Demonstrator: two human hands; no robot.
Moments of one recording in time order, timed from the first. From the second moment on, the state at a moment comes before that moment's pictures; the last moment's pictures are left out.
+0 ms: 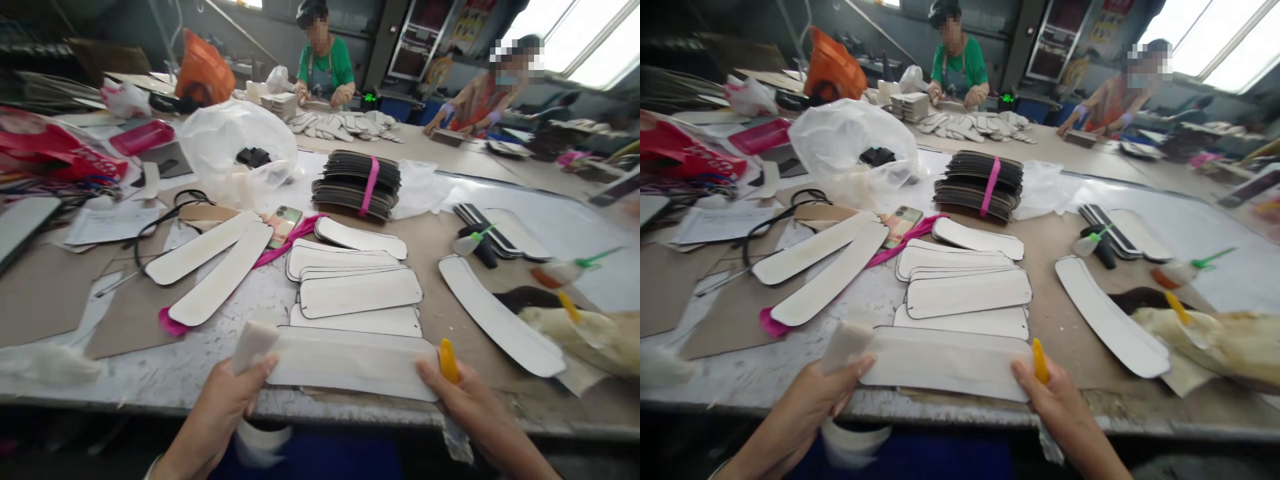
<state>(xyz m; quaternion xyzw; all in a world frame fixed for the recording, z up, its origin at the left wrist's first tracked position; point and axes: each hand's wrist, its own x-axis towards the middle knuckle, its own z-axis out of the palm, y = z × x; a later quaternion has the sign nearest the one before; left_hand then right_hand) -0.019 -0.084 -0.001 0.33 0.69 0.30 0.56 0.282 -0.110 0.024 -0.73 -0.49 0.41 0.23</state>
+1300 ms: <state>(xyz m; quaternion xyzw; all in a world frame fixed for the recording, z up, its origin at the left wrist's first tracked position) 0.015 0.010 0.018 0.44 0.67 0.26 0.54 0.323 0.005 0.026 -0.78 -0.59 0.20 0.09</state>
